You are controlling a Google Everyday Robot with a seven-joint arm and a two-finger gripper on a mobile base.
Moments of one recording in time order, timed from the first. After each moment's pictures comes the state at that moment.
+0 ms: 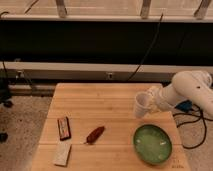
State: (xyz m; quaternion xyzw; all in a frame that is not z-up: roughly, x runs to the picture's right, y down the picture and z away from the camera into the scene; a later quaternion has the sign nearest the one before) arm 0.236 0.120 0.691 -0.19 -0.21 -0.26 0.92
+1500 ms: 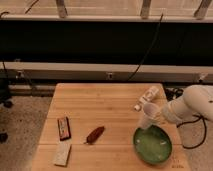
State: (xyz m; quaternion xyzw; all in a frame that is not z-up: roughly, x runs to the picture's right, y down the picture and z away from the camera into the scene) arm 0.258 0.164 0.689 -0.21 -0.23 -0.22 0.93
